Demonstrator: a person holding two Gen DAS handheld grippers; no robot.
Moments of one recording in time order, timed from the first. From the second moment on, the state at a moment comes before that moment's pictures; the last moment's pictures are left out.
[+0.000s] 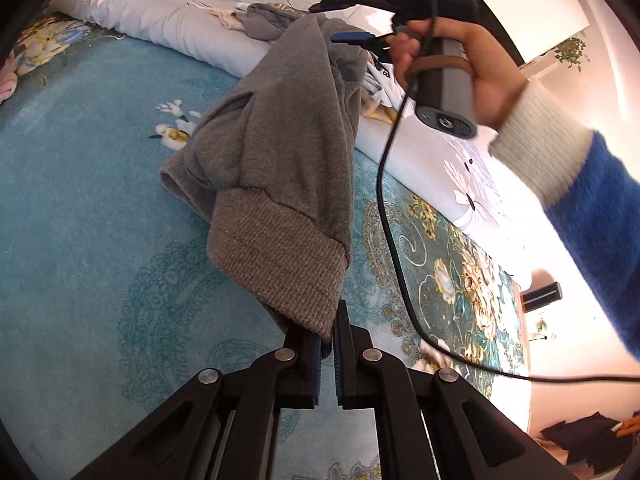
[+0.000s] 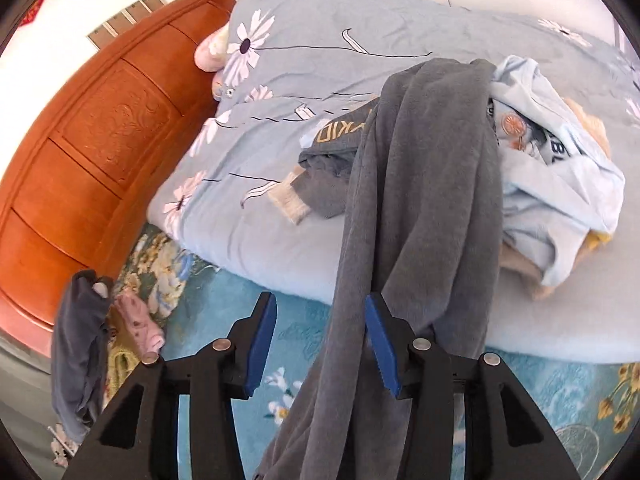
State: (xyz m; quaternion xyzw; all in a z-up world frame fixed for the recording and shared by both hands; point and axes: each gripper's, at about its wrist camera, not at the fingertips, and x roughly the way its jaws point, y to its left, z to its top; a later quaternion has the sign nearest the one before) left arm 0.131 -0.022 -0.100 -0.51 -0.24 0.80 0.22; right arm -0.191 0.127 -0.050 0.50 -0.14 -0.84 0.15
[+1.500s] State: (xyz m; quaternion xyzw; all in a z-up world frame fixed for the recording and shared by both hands) left arm 0.173 -0.274 -0.122 -0.40 -0.45 0.79 -0.09; right arm 0.122 0.133 -0.126 0.61 -0.27 -0.67 0.32
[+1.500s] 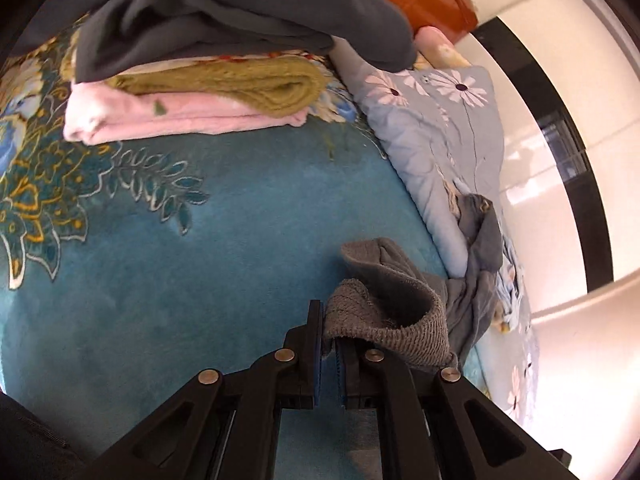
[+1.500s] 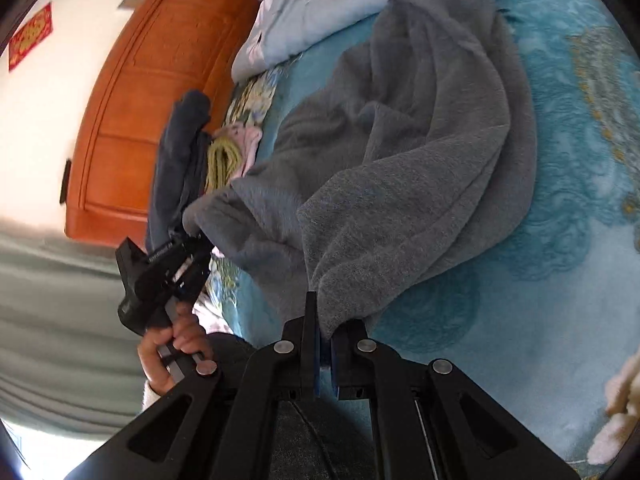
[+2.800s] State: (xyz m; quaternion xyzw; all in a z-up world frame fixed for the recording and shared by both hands) left arm 0.166 -0.241 -0.170 -0.48 -0.49 0.72 -0.10; right arm -0.081 0.152 -0.149 0.59 -0.12 -0.79 0.08
